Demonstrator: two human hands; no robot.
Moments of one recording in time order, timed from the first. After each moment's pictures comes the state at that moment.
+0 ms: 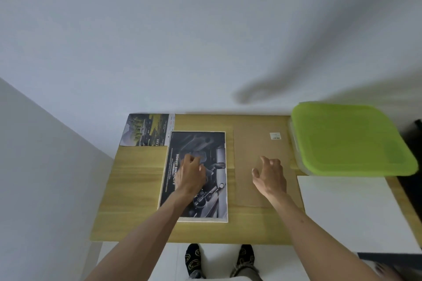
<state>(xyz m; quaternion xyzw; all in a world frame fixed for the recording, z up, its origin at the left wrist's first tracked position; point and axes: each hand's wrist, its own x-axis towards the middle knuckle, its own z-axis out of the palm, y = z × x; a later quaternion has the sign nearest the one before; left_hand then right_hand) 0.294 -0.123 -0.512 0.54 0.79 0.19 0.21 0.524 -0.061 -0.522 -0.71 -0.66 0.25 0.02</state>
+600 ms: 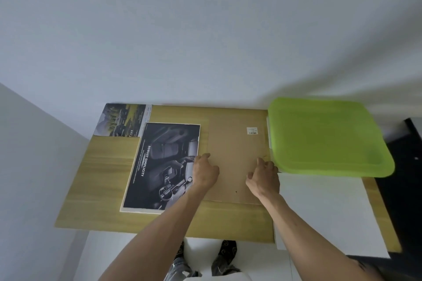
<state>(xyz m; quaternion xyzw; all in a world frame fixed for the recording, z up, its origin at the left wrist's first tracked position) 0.432 -0.074 -0.536 0.35 0.82 0.21 0.41 0.605 -0.042 -0.533 -0.70 -0.67 0.24 -0.06</state>
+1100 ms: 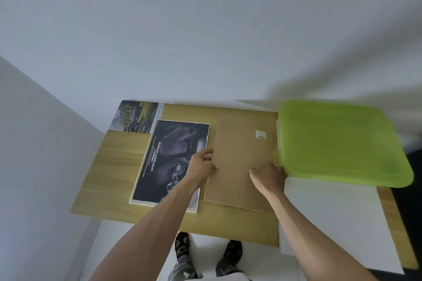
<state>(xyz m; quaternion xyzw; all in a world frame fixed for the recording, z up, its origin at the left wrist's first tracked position) 0.406 -0.083 -0.509 0.21 0.73 0.38 0.53 0.604 -0.036 -0.533 -0.74 -0.57 0.35 -0.01</state>
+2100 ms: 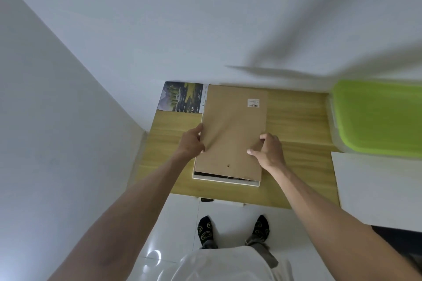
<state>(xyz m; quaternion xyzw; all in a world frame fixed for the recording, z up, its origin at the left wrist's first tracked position) 0.196 -0.176 -0.488 0.41 0.79 0.19 0.42 0.437 -0.114 -0.516 -0.65 -0.66 0.37 0.10</state>
